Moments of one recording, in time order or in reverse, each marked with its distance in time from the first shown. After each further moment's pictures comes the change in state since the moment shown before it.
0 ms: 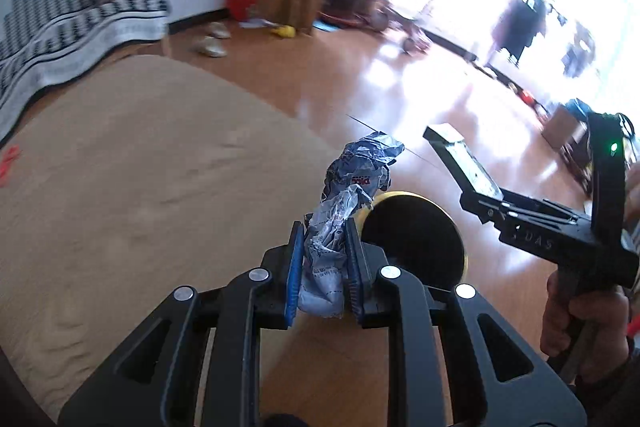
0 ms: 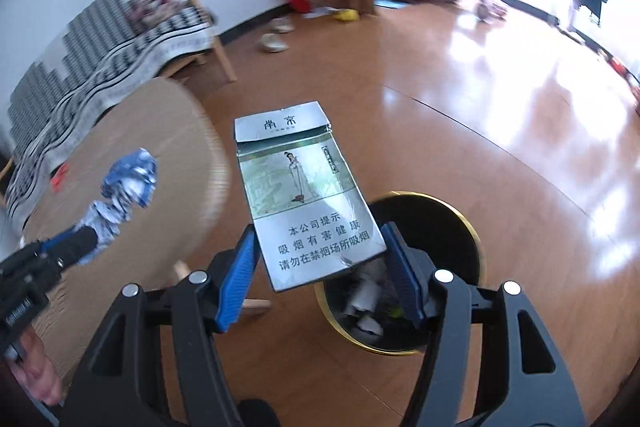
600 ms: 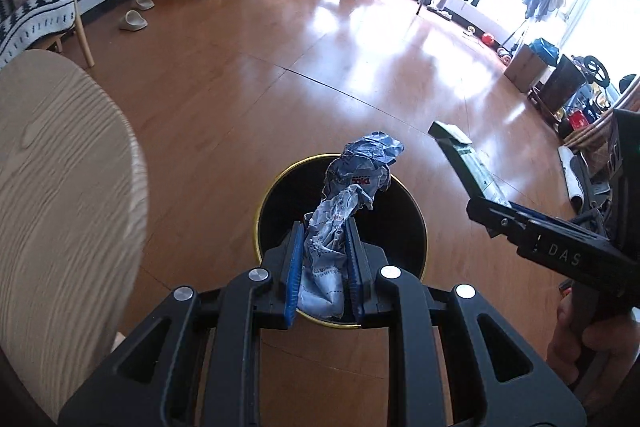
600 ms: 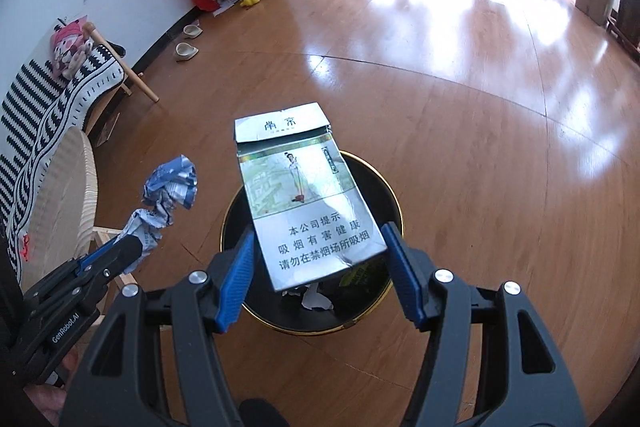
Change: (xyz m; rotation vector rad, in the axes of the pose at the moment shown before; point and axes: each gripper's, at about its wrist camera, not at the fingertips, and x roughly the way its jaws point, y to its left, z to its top) left arm 0.125 -0.084 0.009 0.112 0.163 -0.129; right arm 0.026 -0.109 -0.031 0.297 0.081 -0.105
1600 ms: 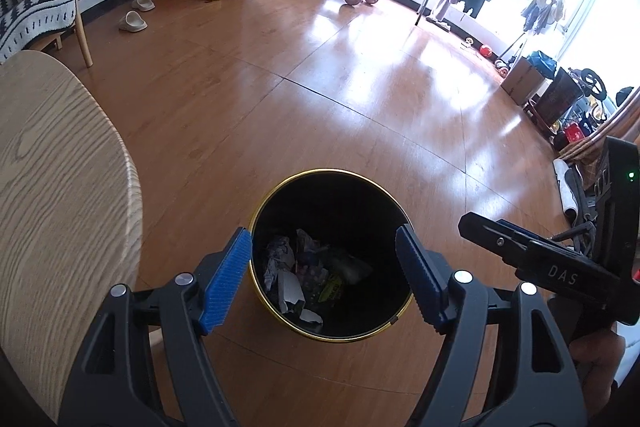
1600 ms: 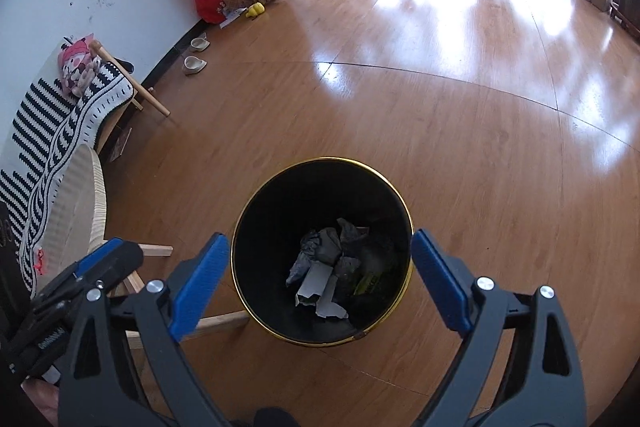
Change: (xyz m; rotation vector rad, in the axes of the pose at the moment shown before) left arm -0.006 0.002 0.011 -0.028 -0.030 -0.016; right arm 0.003 -0.005 0.003 0.042 -0.034 0.065
